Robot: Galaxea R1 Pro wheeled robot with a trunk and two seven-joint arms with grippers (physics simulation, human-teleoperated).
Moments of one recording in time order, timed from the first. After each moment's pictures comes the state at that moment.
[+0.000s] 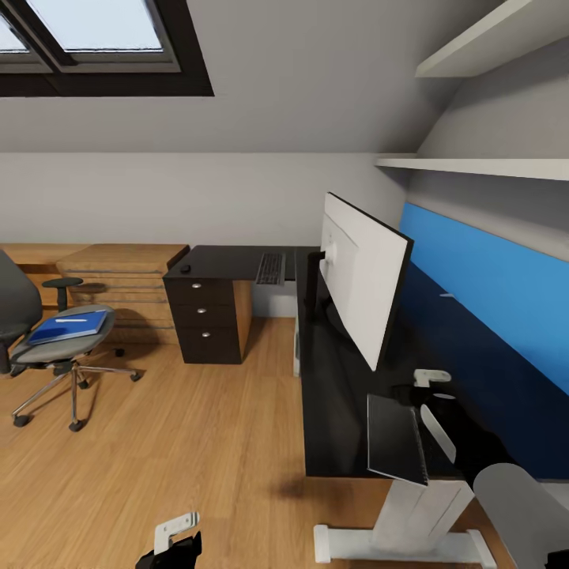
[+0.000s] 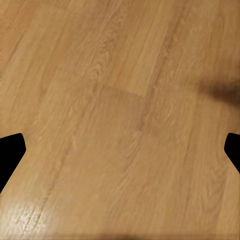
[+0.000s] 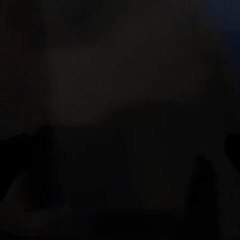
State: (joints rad) left arm -0.16 0.10 -0.40 -0.82 0.63 0.06 0.41; right arm -0.74 -0.23 0.18 -0.69 -0.30 0.37 -0.14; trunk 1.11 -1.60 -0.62
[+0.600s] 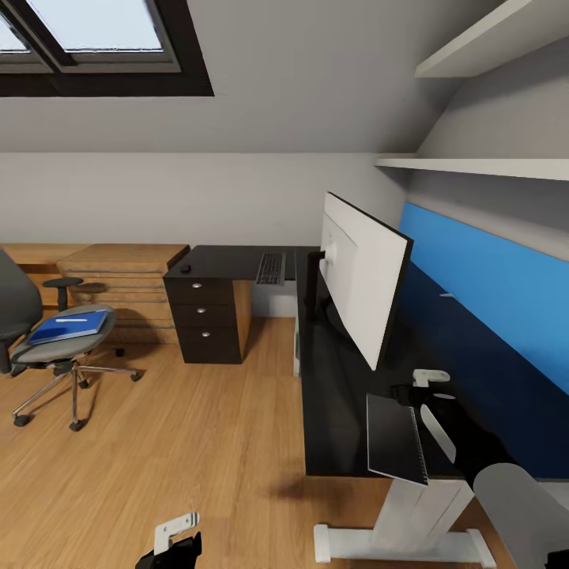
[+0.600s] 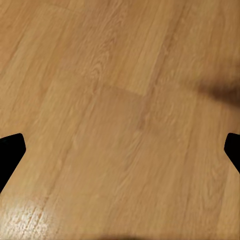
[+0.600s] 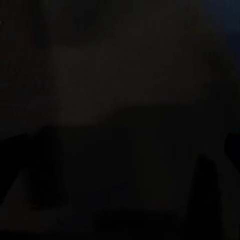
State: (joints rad) left arm -0.16 0.10 -0.40 -0.82 0.63 0.06 0.41; right arm -0.74 -0.23 0.18 -0.69 -0.30 0.37 -0.12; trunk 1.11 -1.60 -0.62
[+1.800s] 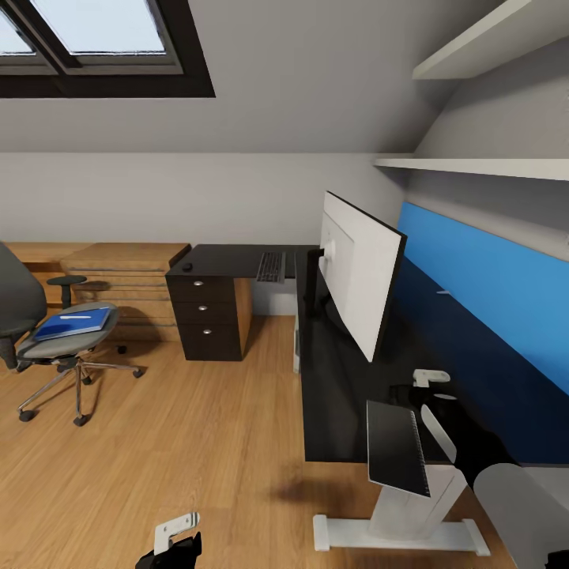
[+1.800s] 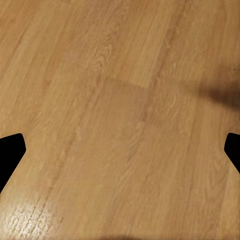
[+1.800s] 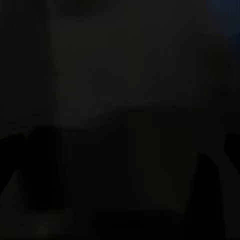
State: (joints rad) left arm -0.16 0.10 -0.40 -0.82 0.62 0.06 0.41; right arm -0.73 -0.23 0.18 -0.69 -0.31 0.36 -0.12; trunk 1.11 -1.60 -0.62
